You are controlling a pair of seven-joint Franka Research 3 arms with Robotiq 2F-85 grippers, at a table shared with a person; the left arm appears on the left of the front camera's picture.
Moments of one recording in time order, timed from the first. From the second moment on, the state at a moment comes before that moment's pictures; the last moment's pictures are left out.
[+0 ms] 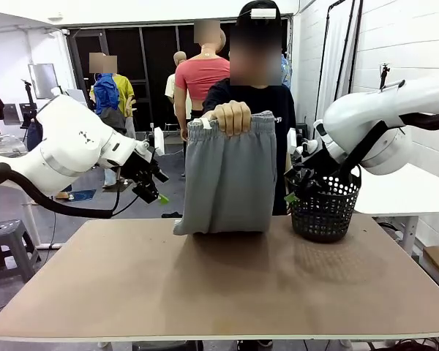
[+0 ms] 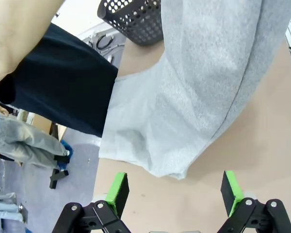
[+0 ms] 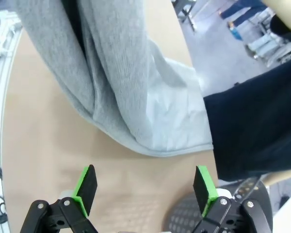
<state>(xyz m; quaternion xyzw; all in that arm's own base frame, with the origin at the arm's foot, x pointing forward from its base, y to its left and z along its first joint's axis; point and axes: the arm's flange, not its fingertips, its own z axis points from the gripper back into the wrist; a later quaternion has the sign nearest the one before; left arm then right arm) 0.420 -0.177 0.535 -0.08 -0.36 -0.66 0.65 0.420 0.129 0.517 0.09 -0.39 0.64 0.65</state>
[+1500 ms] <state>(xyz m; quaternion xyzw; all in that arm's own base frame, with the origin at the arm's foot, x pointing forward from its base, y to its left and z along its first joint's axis) 0.406 -0.219 0.519 -0.30 -0.47 -0.63 0.54 0.411 0.152 0.520 0.27 -0.48 0.65 0.52</state>
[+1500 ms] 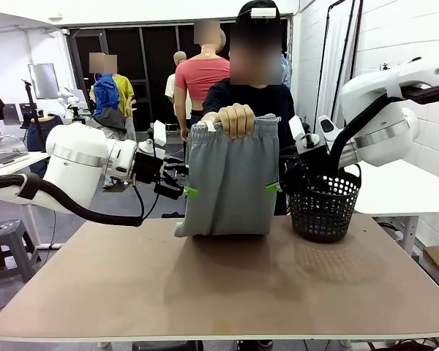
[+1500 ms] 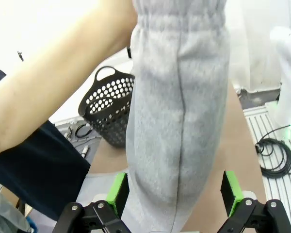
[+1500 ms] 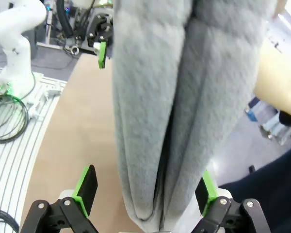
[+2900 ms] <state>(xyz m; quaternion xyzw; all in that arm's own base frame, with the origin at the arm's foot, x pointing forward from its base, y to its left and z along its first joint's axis) 0.399 -0.251 0.550 -0.39 -0.52 -0.59 0.48 0.428 0.173 0.545 0.41 -0.51 0.62 0.42</state>
